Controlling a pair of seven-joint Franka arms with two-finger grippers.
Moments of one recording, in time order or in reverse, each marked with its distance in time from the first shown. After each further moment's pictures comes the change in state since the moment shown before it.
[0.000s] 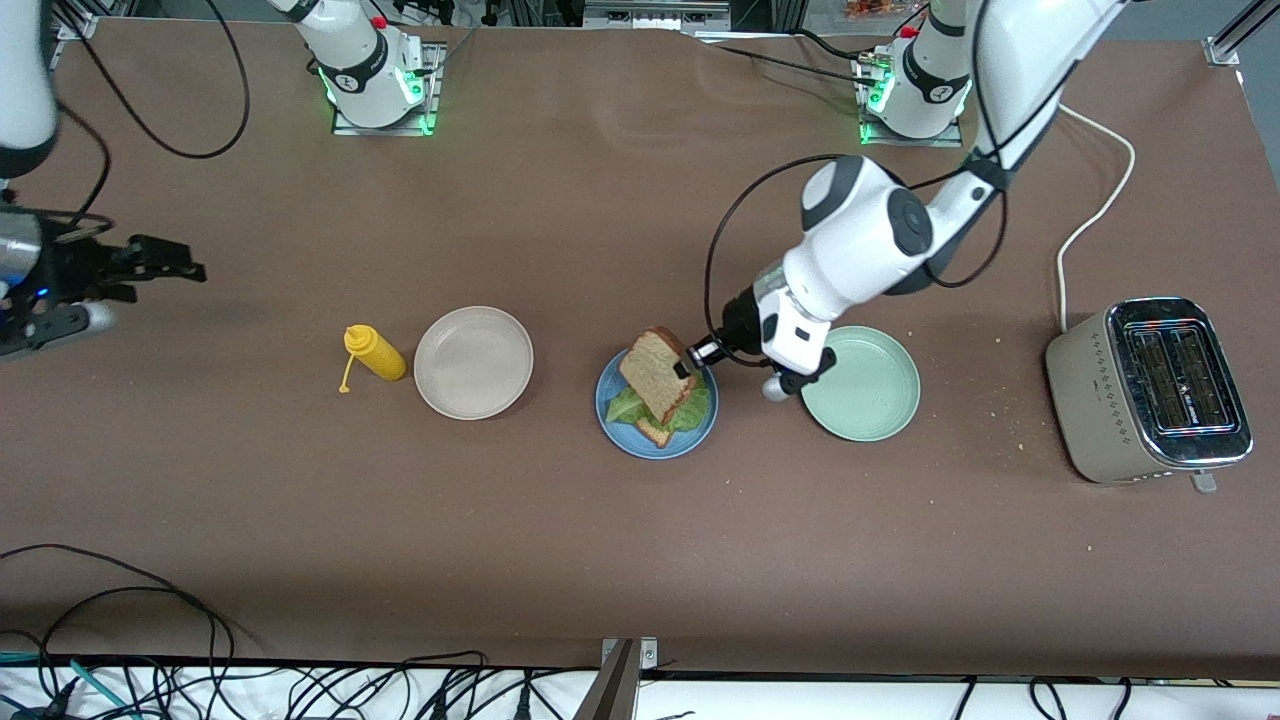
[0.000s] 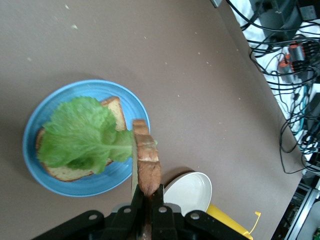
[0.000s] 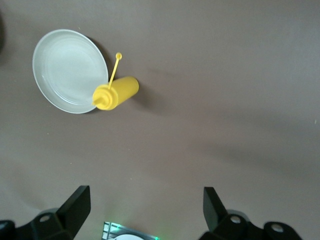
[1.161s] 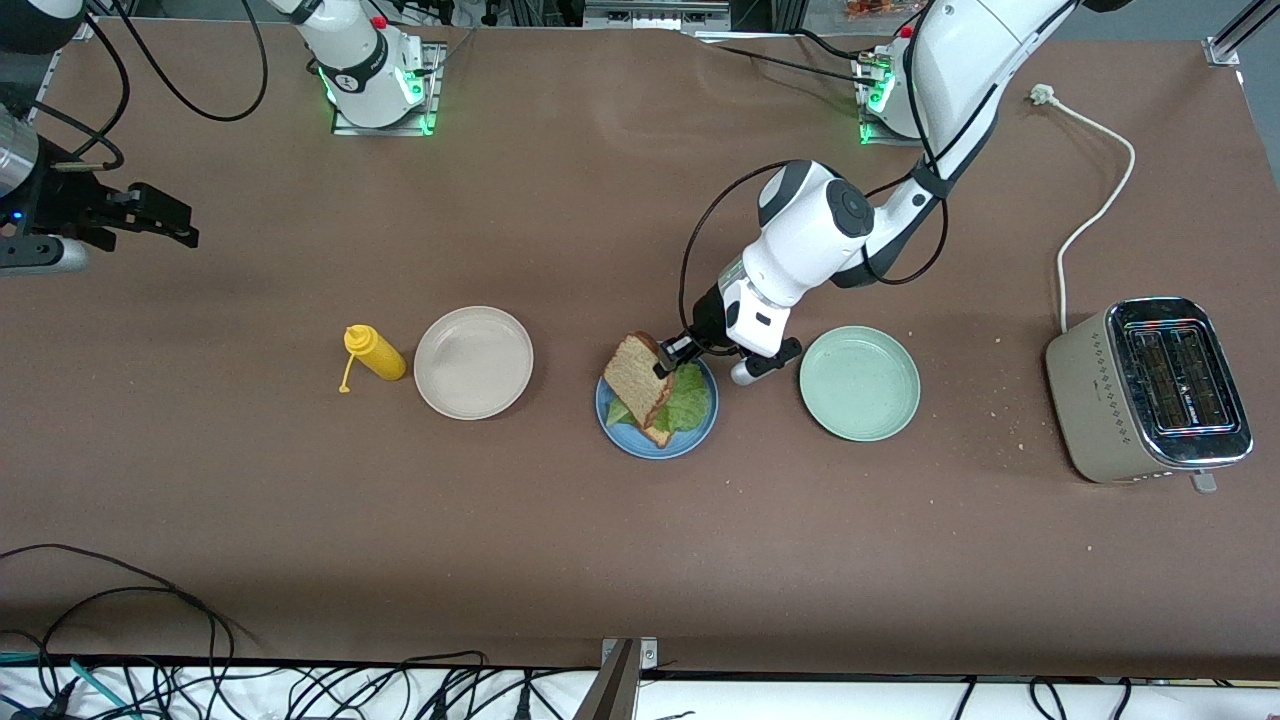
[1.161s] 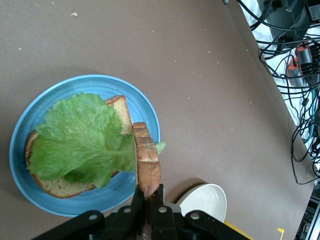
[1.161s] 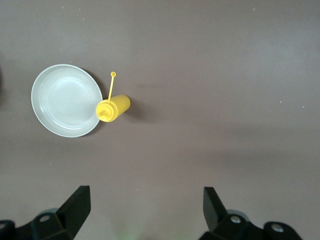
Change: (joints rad) left arm -0.187 0.032 0.150 -0.058 0.000 0.198 -0.021; right arm 0.023 -0.184 0.043 -0.090 -0.077 0.060 0.255
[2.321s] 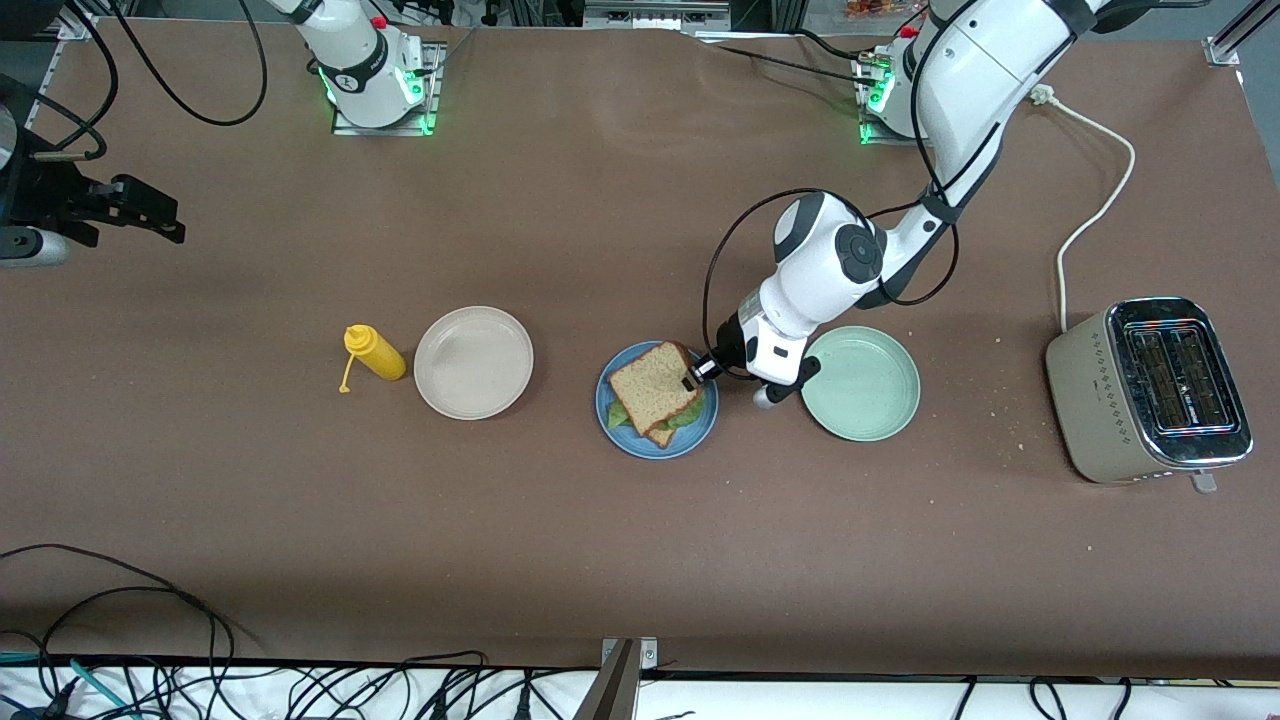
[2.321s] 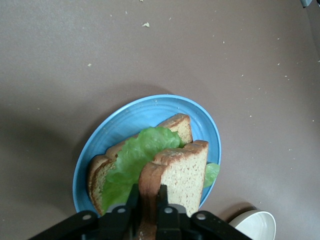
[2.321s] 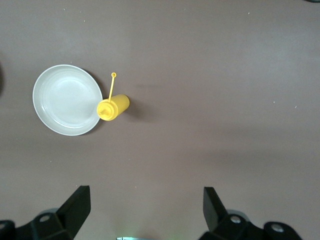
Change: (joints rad) left arm -0.005 0.060 0.076 -0.001 0.000 -0.079 -0.001; right arm 0.000 0.012 0.005 0.061 -0.011 -0.049 0.000
